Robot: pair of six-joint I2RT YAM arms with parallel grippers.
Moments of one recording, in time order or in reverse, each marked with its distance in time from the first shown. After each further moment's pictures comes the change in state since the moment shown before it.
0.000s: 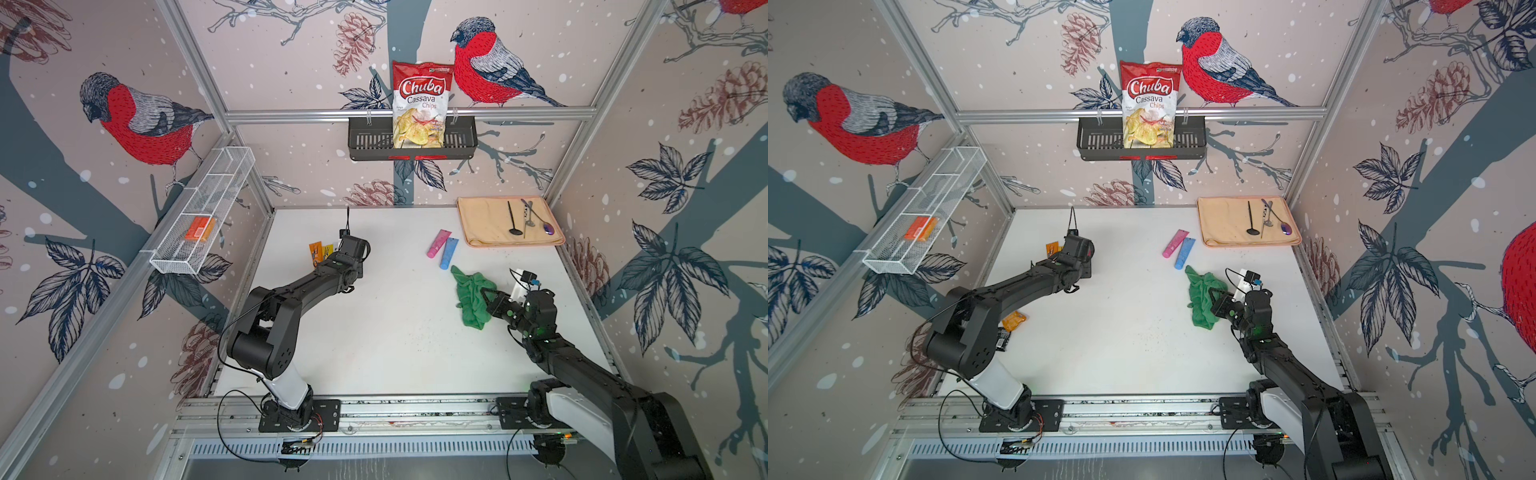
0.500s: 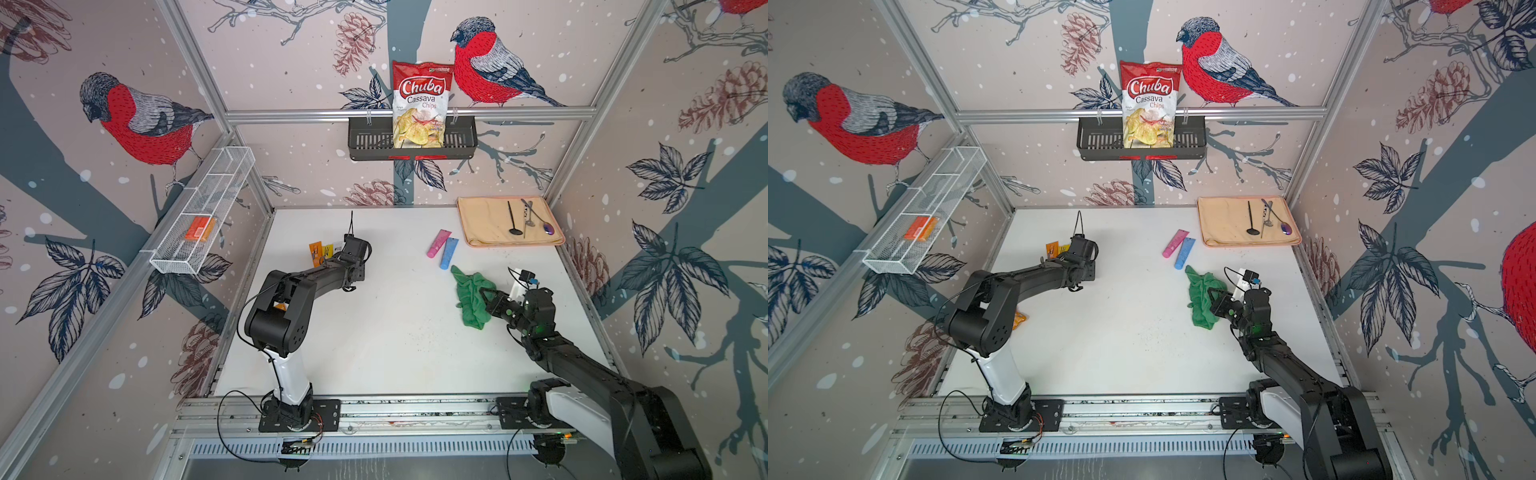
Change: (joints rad) left arm 0.026 0.155 0.048 0.035 0.067 0.032; right arm 0.000 0.029 0.011 0.002 -0.006 0.000
